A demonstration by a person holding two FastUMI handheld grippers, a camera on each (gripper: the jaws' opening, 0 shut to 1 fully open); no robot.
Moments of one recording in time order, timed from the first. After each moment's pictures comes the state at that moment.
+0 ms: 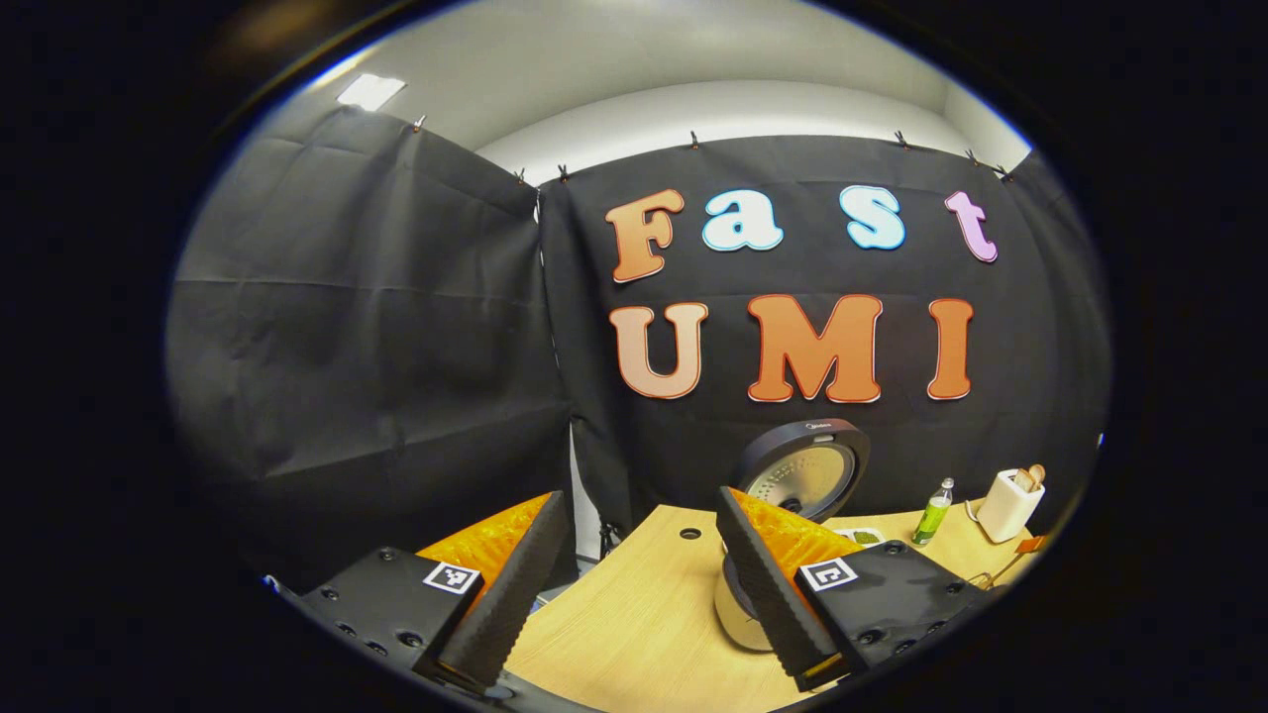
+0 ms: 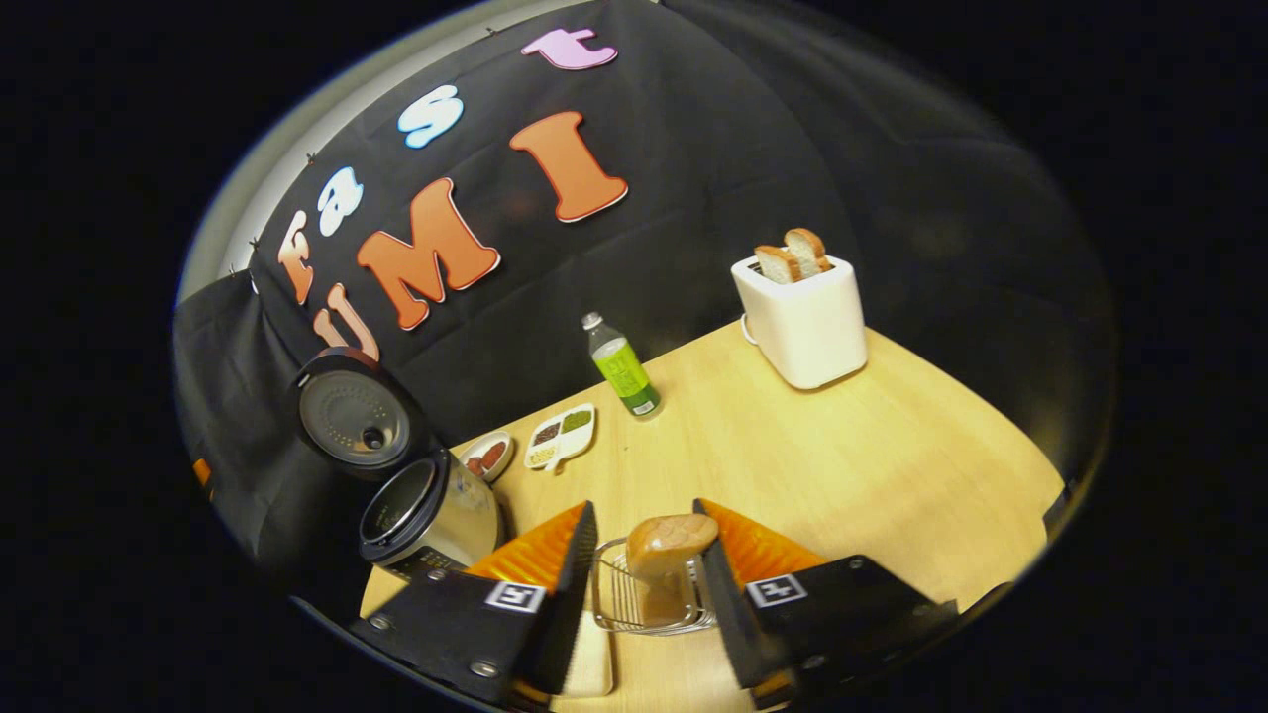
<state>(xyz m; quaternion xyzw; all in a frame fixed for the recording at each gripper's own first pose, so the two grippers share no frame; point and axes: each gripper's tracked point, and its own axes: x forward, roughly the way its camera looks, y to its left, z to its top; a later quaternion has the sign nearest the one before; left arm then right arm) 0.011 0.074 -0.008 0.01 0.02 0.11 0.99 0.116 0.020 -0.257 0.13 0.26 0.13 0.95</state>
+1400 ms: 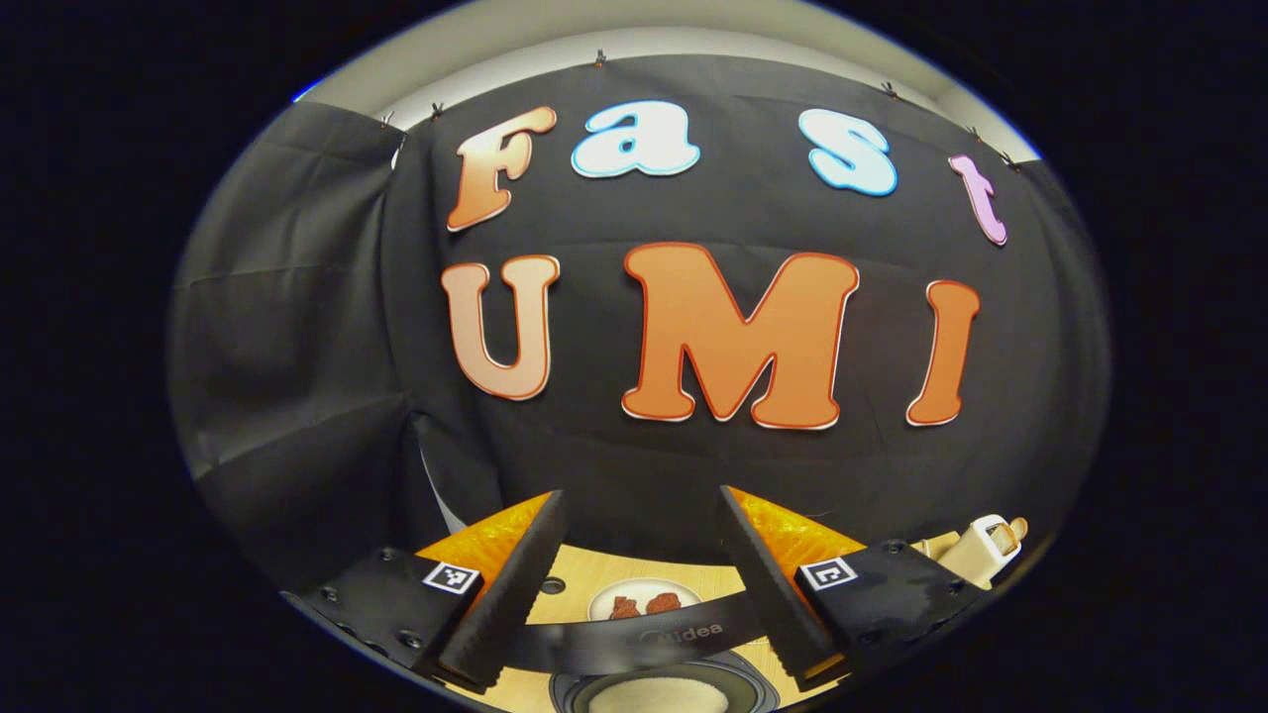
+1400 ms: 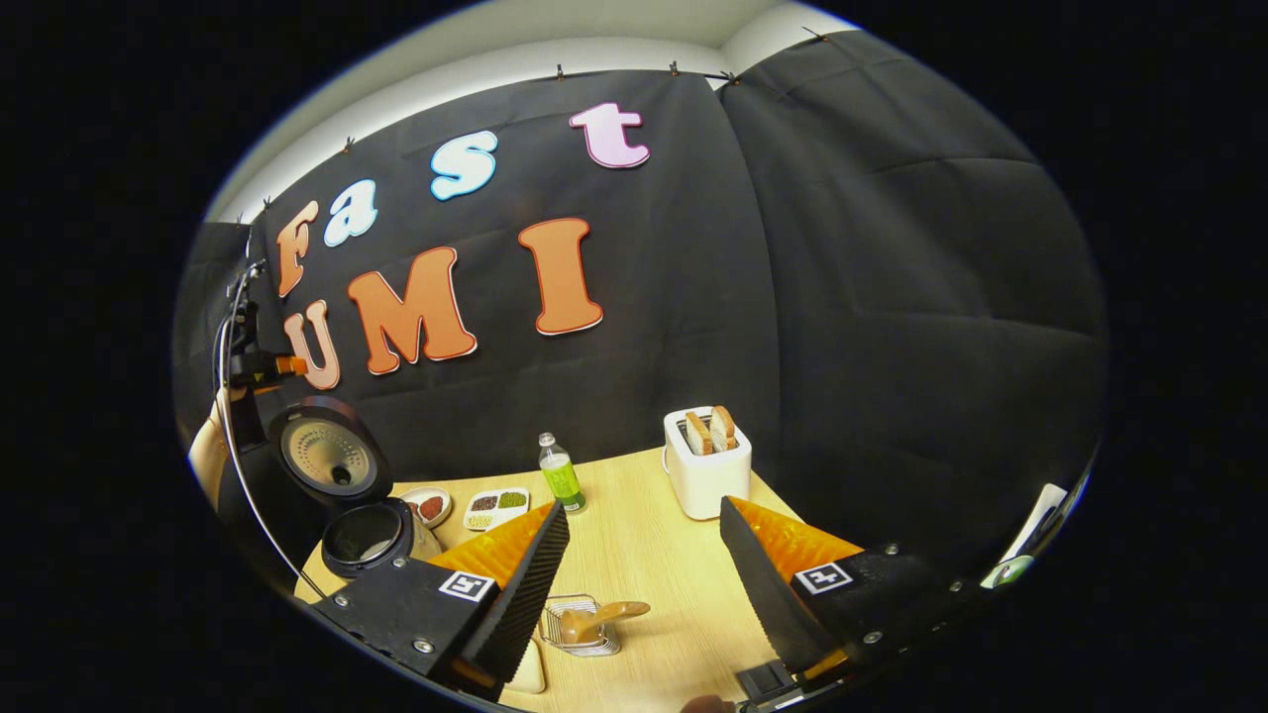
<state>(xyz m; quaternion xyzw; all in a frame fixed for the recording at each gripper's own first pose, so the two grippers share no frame) 0.365 -0.094 -0.017 -0.01 0.12 -0.01 0.99 0.087 -0.035 -0.090 0.03 0.13 0.05 0.99</state>
